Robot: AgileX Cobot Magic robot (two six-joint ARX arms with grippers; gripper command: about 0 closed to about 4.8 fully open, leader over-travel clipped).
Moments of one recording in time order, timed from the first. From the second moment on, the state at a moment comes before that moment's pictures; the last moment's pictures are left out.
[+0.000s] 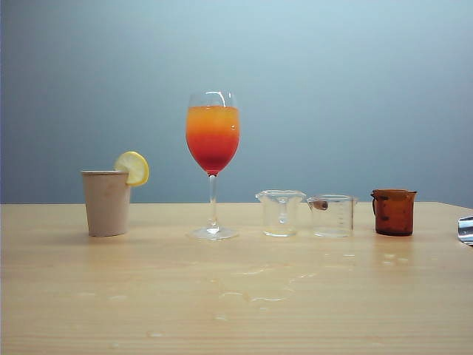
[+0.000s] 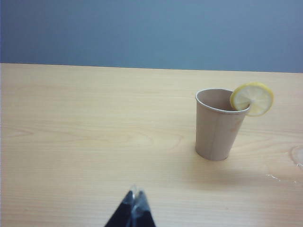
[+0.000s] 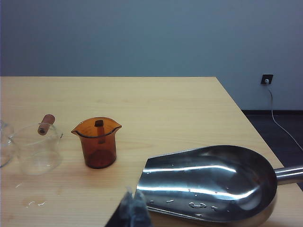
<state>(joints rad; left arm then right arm) 0.00 0.00 0.00 -0.01 0.00 0.01 0.00 0.00 0.01 0.00 0.00 -0.01</state>
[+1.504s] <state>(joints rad) 0.00 0.62 0.68 0.03 -0.04 -0.06 0.01 0.50 0.80 -0.16 -0.20 0.06</state>
